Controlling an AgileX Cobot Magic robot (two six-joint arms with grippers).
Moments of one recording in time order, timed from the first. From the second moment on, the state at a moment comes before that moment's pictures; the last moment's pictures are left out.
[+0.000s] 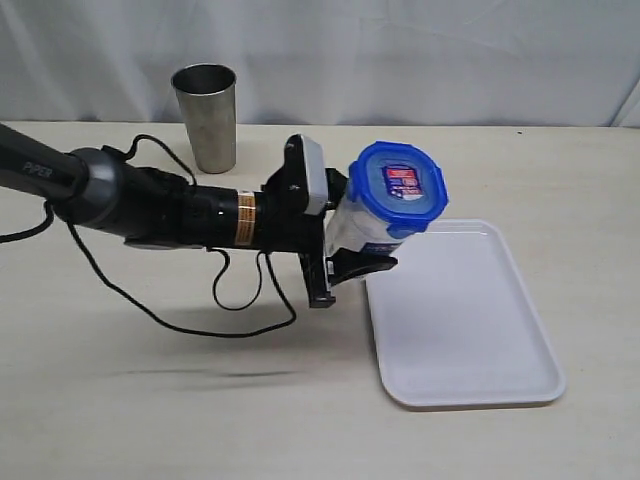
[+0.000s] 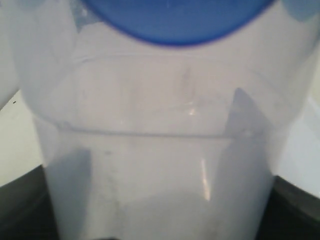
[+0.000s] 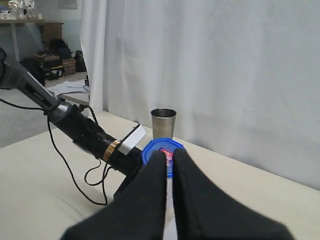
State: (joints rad) left arm -0.49 2.19 -1.19 1.18 -0.94 -0.32; right arm 0.89 0.00 -0.77 -0.35 0.91 0.17
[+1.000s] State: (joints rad) left arm -0.77 2.20 -1.47 1.18 0.13 0.59; right arm 0.89 0.00 -0.68 -0.37 0.92 0.17
